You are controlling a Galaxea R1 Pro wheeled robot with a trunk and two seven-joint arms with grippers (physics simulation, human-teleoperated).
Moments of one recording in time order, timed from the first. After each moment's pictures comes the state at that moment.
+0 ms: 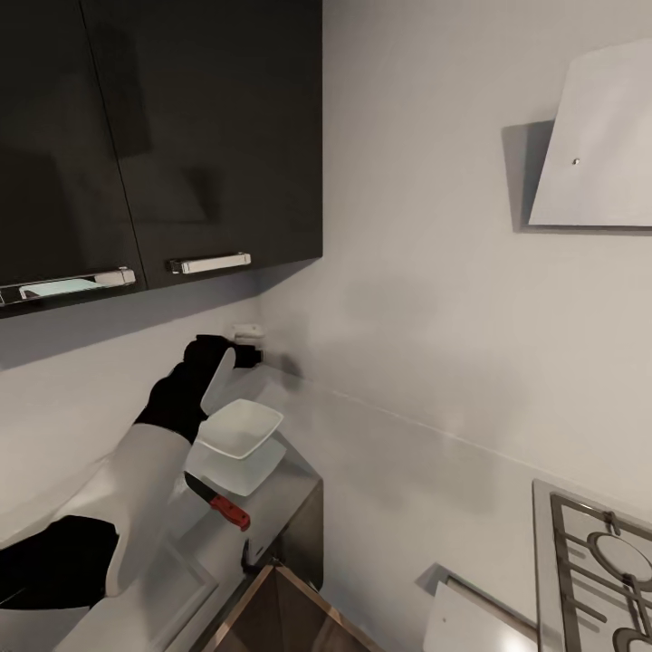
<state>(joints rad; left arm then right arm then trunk) -1.08 -0.04 -0.14 -0.90 0.15 0.83 0.25 -0.04 0.09 0.14 -0.02 -0.14 0.24 -0.10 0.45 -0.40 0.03</state>
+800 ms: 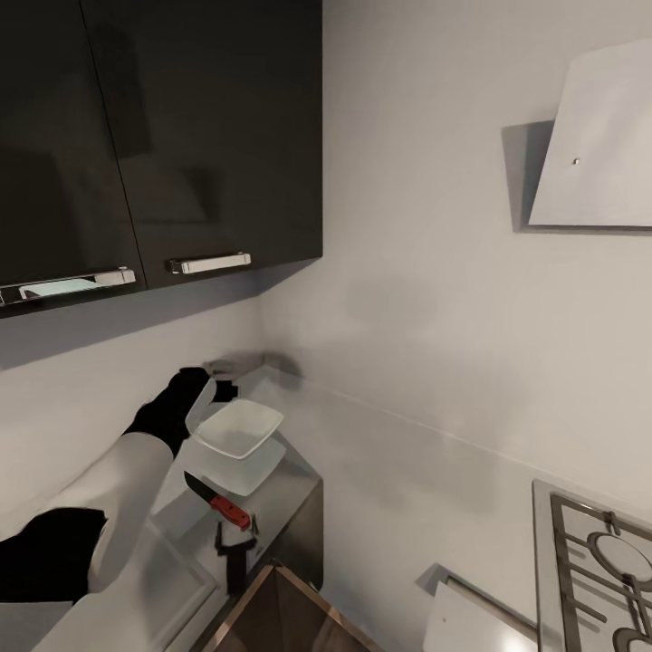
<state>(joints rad) -1.07 0.03 -0.08 -0.59 0.16 0.70 0.25 -0.04 0.09 0.14 -0.02 -0.14 0.24 -0.10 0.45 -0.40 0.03</state>
